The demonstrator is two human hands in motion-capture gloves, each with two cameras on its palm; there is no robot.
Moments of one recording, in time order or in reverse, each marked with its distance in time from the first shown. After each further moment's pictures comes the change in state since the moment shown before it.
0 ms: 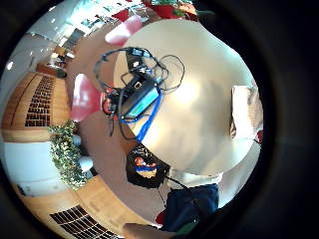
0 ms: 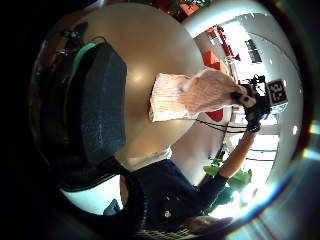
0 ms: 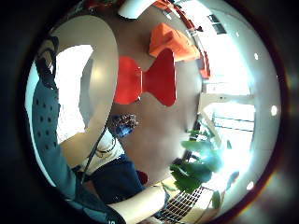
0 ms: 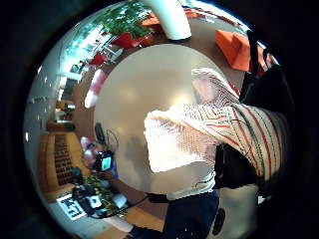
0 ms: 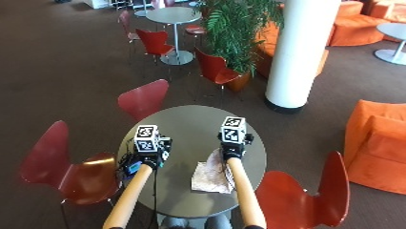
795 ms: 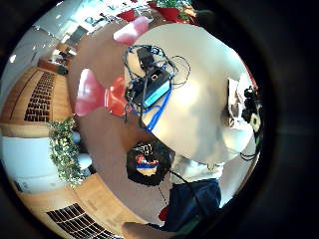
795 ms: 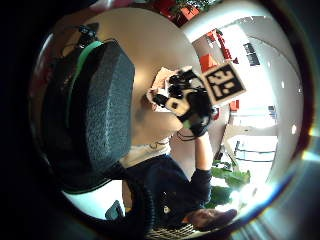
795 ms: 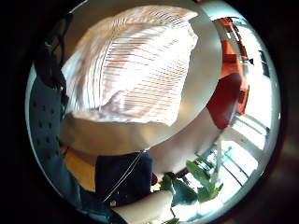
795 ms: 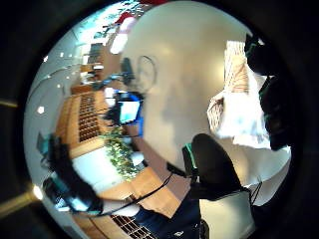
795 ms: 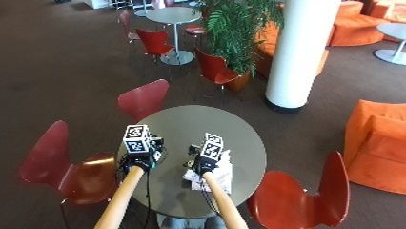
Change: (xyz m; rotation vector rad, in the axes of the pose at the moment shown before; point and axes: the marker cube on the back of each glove) left arm -0.026 0.034 -0.040 0.022 0.011 -0.038; right arm -0.154 0.062 0.084 -0.346 -0.430 -0.364
